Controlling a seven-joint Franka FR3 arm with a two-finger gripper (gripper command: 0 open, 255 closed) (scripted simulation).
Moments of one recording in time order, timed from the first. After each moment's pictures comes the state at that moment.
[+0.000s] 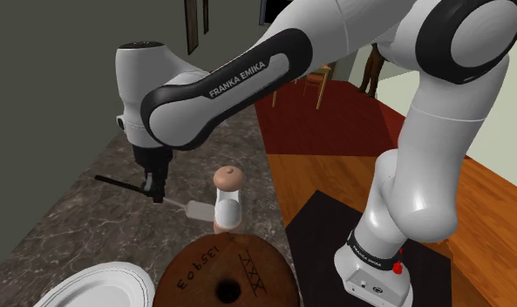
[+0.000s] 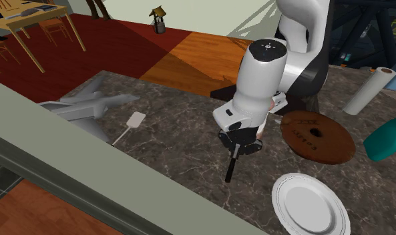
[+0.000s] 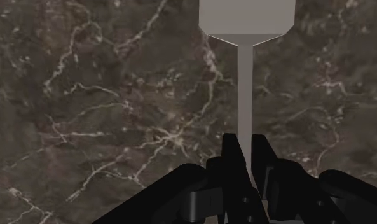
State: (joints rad) arm 0.42 0.11 0.20 -2.05 -0.02 2.22 -0.12
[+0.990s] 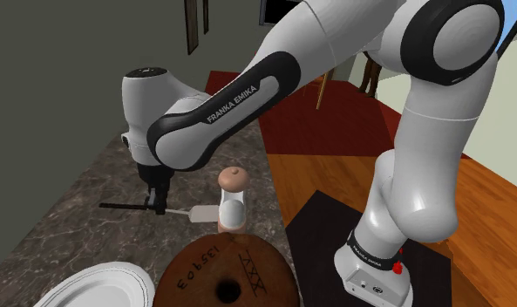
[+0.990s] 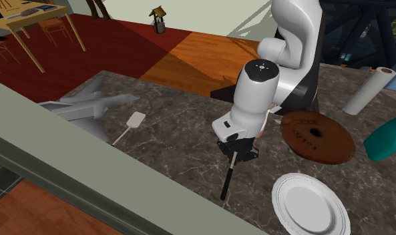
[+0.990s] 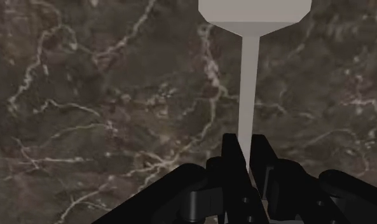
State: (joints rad) arm 0.43 0.17 0.19 -2.10 -0.03 2.32 -0.11
